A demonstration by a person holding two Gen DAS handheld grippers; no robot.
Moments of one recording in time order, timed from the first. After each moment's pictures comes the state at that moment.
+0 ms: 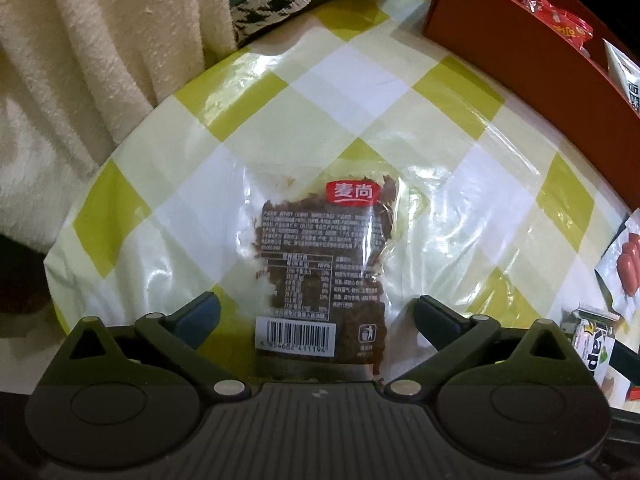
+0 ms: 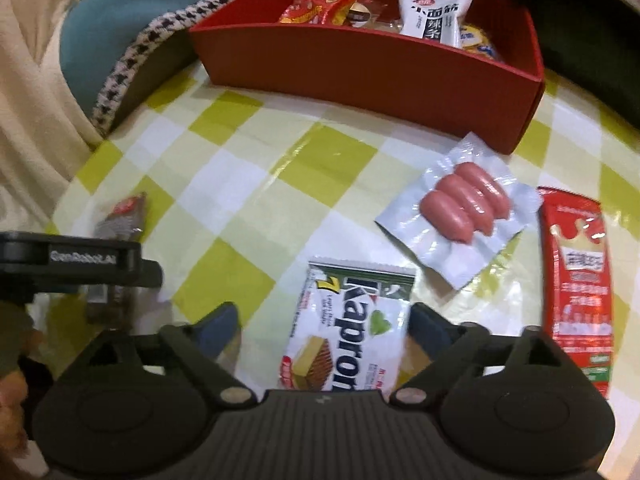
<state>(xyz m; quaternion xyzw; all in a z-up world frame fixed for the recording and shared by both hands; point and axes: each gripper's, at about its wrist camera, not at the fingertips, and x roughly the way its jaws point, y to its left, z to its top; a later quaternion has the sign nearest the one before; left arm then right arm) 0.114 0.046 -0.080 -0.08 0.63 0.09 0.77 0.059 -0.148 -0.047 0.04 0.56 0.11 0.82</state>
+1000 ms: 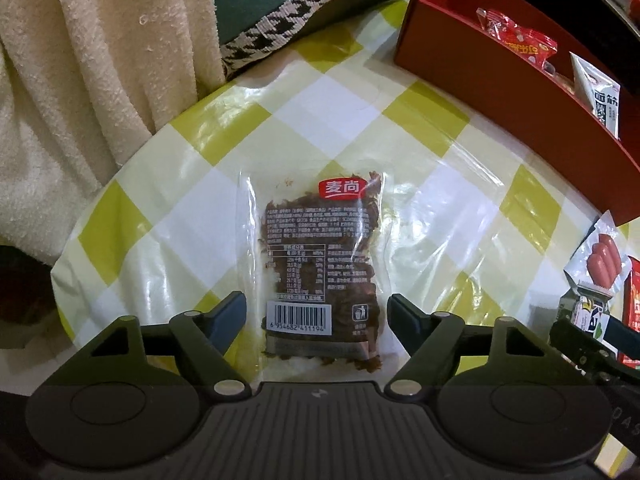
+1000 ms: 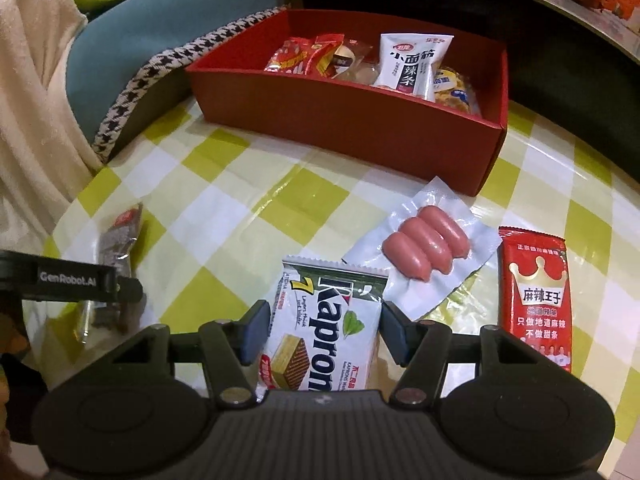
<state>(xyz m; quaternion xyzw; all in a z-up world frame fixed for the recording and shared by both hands) 0.102 0.041 -0.049 -0.08 0.60 0.06 0.79 0.056 -0.159 -0.027 0.02 0.52 0.10 0.85</state>
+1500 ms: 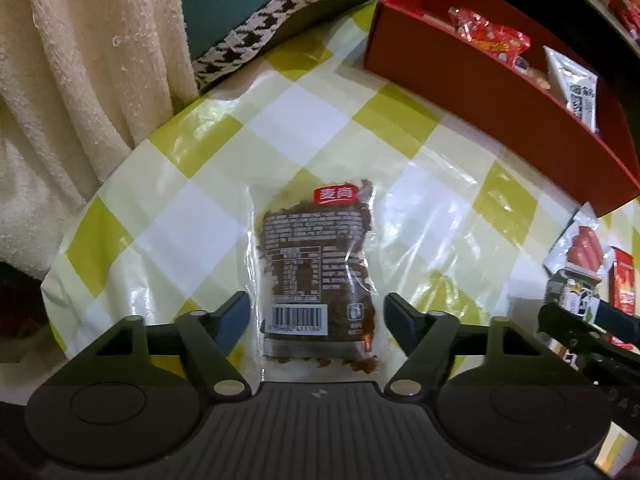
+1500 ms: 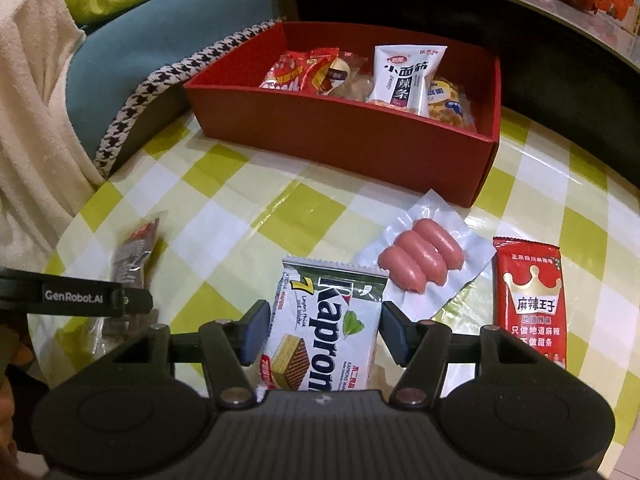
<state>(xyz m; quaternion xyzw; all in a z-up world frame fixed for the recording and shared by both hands) 0.107 0.031 -0.048 -0.07 0.60 0.04 0.80 0.059 -0.161 -0.021 0.02 0.51 0.09 0.85</state>
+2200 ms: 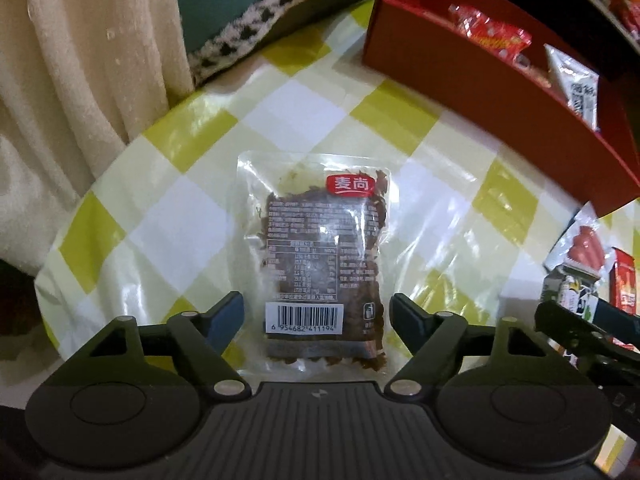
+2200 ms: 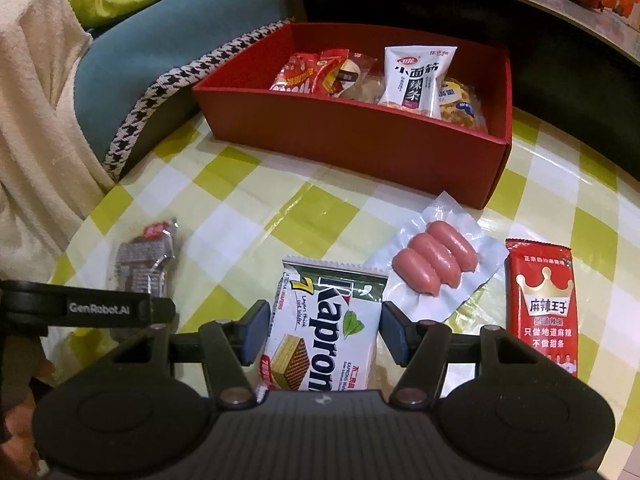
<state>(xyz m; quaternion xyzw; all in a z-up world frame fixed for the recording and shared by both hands) 0.108 0.030 -0.047 -0.08 0.60 0.04 0.80 0.058 -0.158 -0.017 0.04 0.51 0.10 0.85</state>
